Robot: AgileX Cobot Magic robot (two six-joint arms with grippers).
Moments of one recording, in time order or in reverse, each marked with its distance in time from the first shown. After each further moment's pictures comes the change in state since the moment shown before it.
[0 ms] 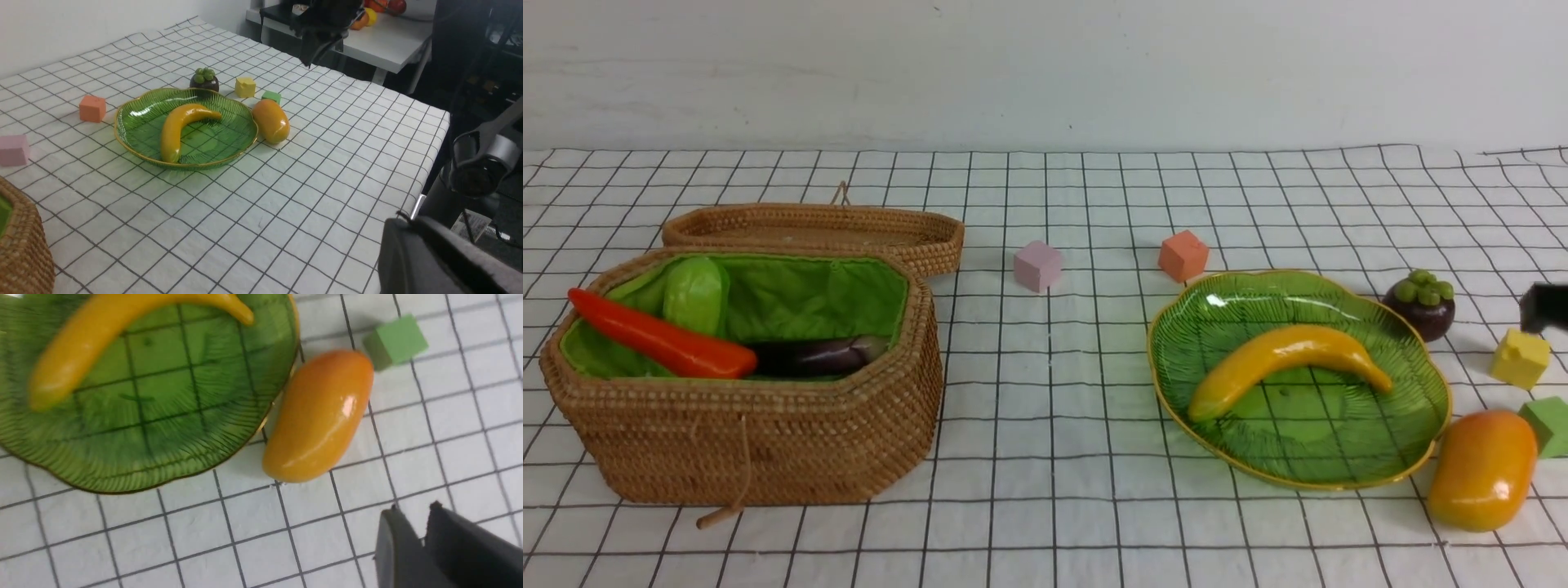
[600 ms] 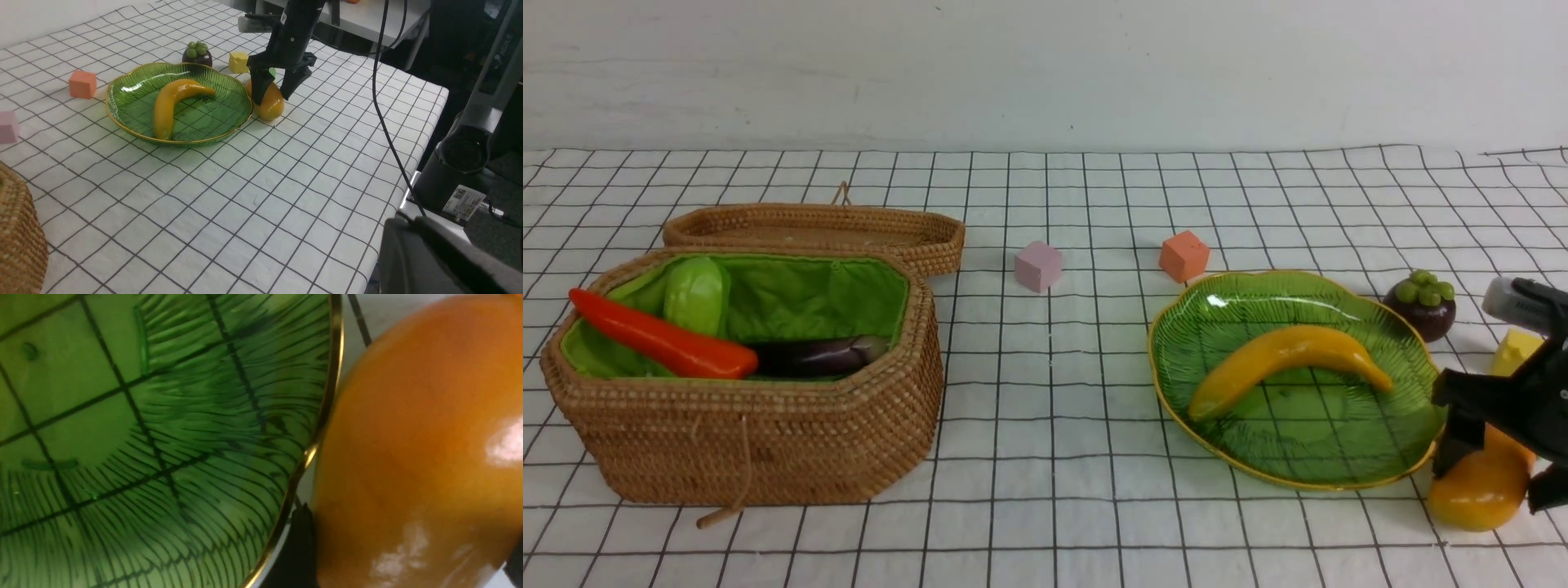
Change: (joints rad) right arm -0.161 0.387 0.081 0.253 -0.306 -0.200; left arm 0.000 0.000 0.000 -0.001 0.052 0.001
